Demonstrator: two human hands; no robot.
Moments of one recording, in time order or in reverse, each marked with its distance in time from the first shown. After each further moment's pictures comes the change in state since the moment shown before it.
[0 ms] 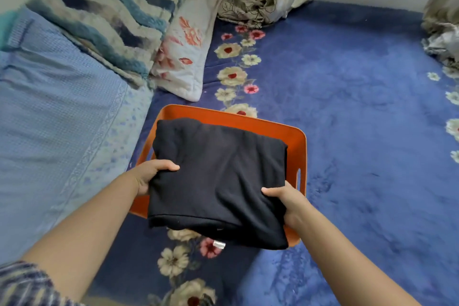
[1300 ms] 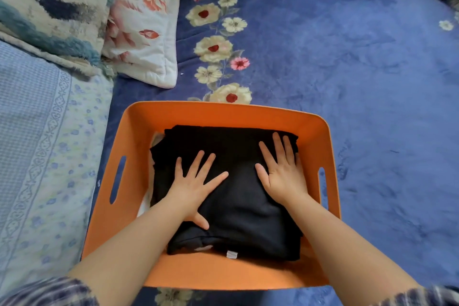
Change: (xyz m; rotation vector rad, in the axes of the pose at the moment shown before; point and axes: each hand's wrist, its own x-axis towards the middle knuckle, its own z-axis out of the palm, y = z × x) left_hand 0.127 -0.035 0.057 2.144 -0.124 0.482; right_hand 0.120 0.002 0.007 -1.571 0.349 -0.526
